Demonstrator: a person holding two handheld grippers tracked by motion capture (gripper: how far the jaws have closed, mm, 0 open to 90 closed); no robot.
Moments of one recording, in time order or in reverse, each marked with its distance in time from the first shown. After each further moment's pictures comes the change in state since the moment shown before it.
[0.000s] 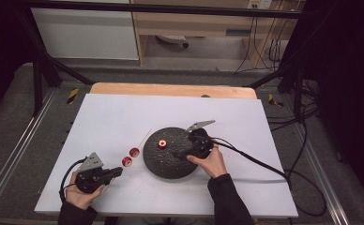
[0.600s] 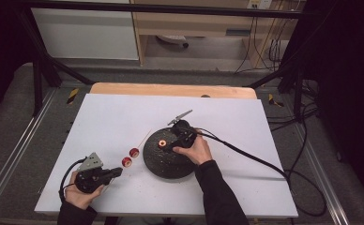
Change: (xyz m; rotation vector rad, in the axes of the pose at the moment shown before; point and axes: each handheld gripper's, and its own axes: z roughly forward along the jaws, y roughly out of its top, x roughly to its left) left arm 0.001 -0.001 0.001 0.012 -0.006 0.004; right arm 0.007 0.040 0.038 0.154 -0.015 -0.088
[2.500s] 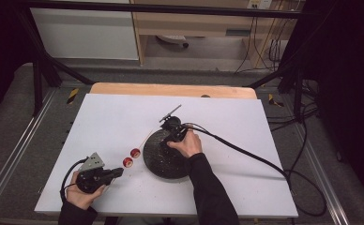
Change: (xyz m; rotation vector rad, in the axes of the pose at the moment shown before) left arm -0.002 0.001 0.002 0.003 -0.001 0.002; right arm 0.002 0.023 0.017 0.121 0.025 0.028
